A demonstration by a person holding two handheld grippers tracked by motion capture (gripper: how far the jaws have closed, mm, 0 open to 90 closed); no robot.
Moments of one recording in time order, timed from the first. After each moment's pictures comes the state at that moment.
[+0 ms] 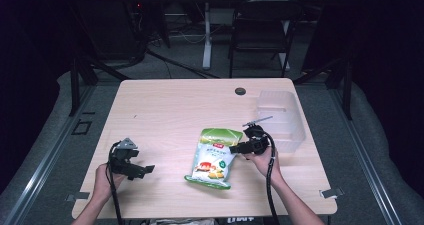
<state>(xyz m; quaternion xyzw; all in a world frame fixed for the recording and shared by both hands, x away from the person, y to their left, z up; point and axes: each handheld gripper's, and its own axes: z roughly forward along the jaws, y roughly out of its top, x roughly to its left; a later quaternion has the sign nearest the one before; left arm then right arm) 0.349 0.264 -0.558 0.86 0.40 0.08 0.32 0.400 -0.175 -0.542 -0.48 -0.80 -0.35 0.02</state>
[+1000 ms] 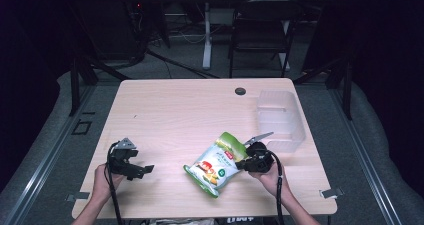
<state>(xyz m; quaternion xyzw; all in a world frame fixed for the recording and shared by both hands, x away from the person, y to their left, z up) 0.347 0.266 -0.555 0.85 0.39 0.08 0.33 0.342 -0.176 -0.539 -0.43 -0.85 -0.32 0.00</state>
